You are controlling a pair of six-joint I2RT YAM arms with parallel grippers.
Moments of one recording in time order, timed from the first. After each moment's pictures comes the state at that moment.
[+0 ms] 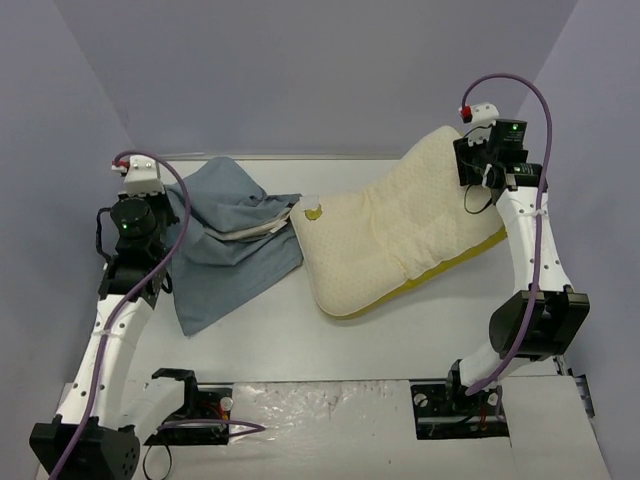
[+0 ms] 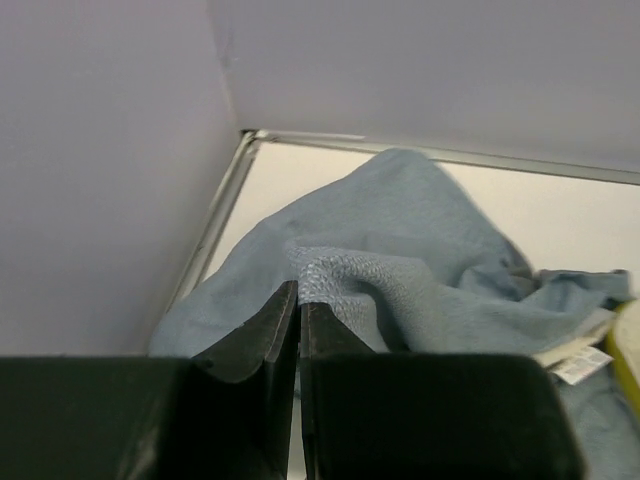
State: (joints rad) left arm -0.07 0.93 0.94 -0.11 -0.33 0.04; right arm -0.07 1.58 1.62 -0.62 -0.04 -0.32
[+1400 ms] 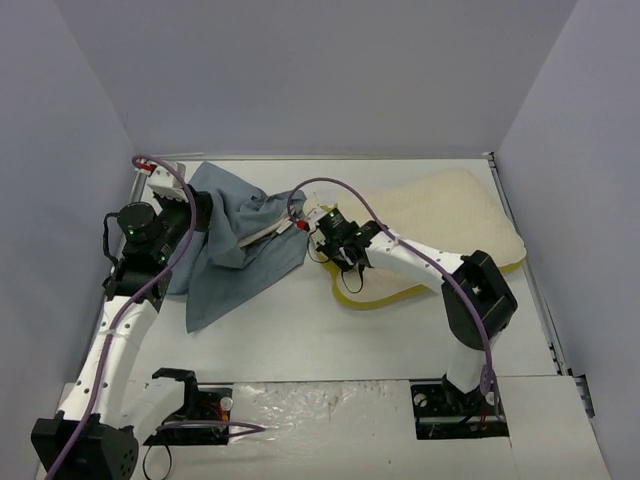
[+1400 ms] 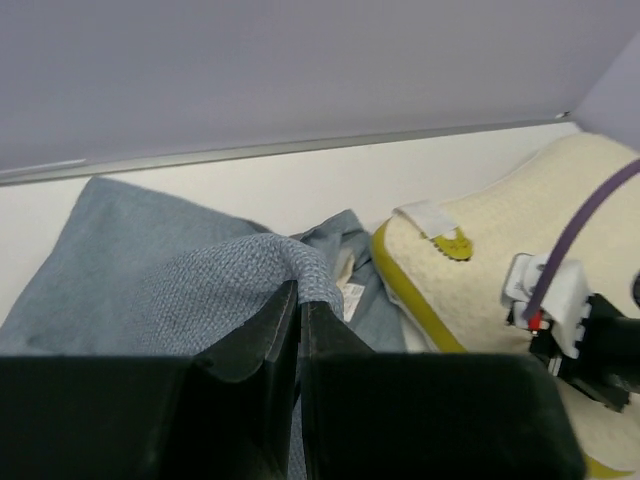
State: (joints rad) left arm -0.09 0.93 0.90 -0.03 0.26 -0.13; right arm 0.76 1.78 1.25 -0.52 0.26 -0.19
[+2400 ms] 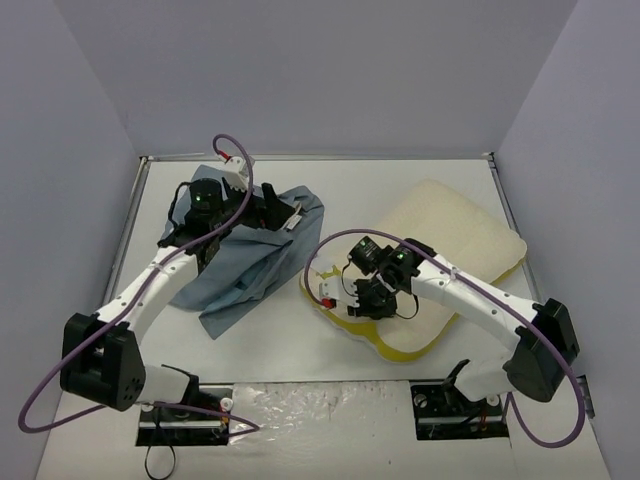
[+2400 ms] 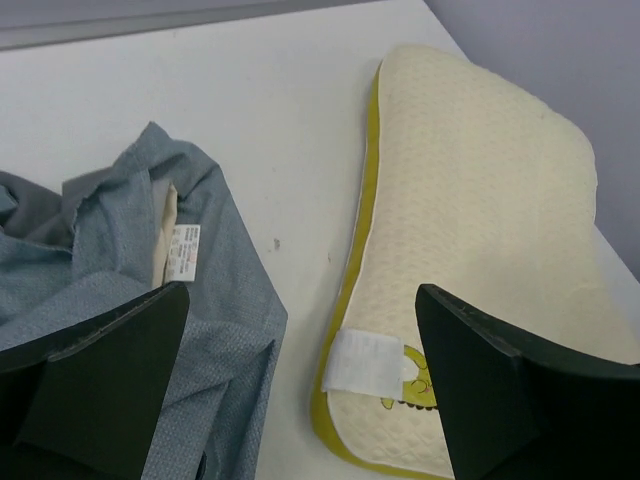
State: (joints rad) left arm -0.31 1.35 0.99 0.10 0.44 -0.32; right arm 0.79 1.39 1.09 -1.06 -0.19 -0.82
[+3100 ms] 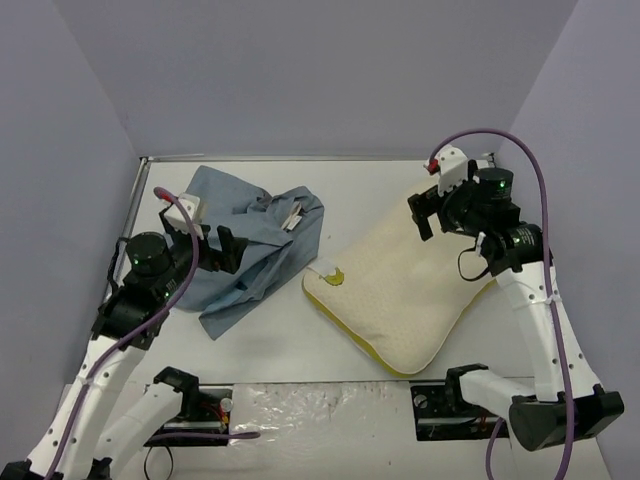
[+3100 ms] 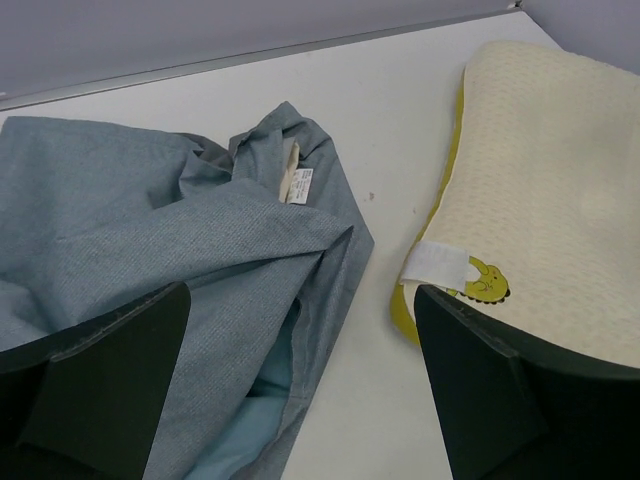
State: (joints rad) left arm -0.32 0.76 0.91 -0.35 0.16 -0.12; right arm 0.17 1.13 1.32 -0.70 -0.23 -0.41
